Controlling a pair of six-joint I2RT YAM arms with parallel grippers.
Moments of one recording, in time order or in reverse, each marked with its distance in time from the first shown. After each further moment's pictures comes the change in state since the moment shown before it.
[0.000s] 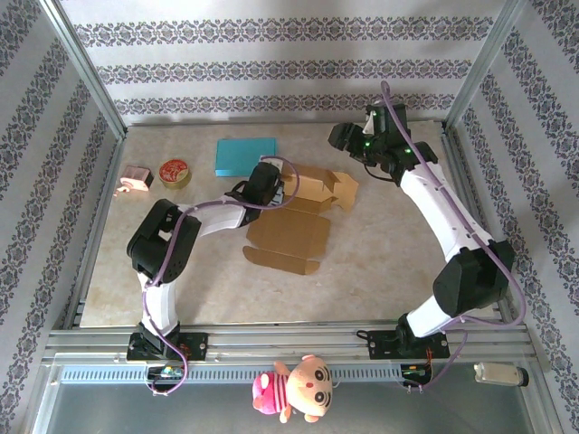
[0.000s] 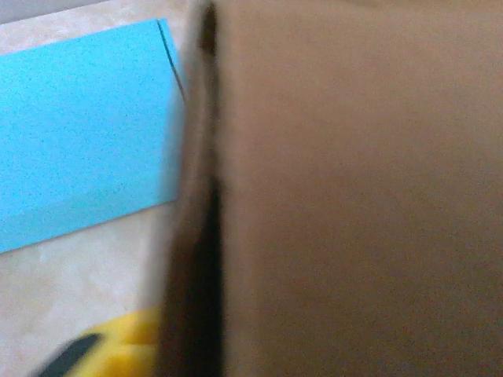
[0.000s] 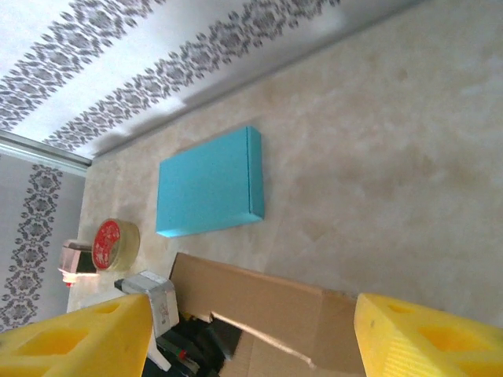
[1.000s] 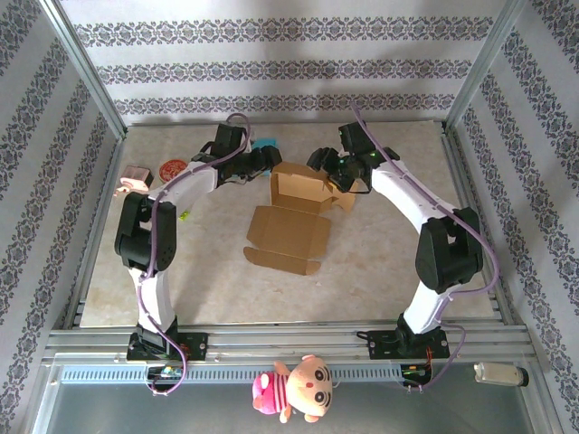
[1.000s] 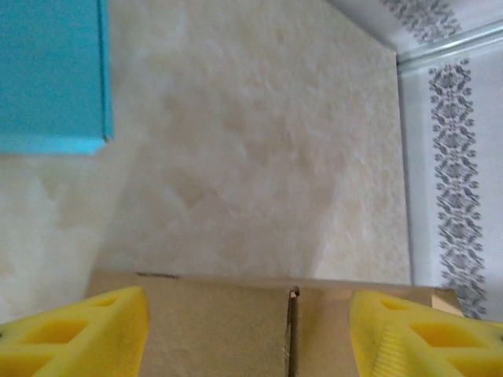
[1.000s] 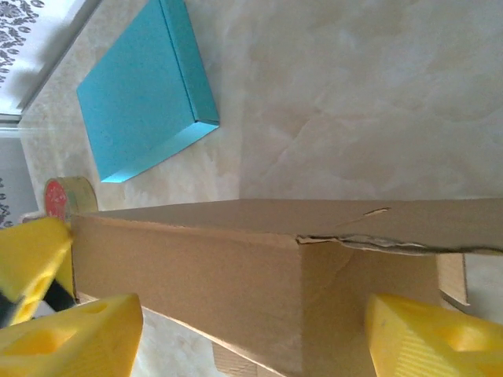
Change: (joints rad) left arm 0.257 0.029 0.320 -0.348 0.755 -0.554; right arm 0.078 0.192 -0.057 0.011 -0.054 0.230
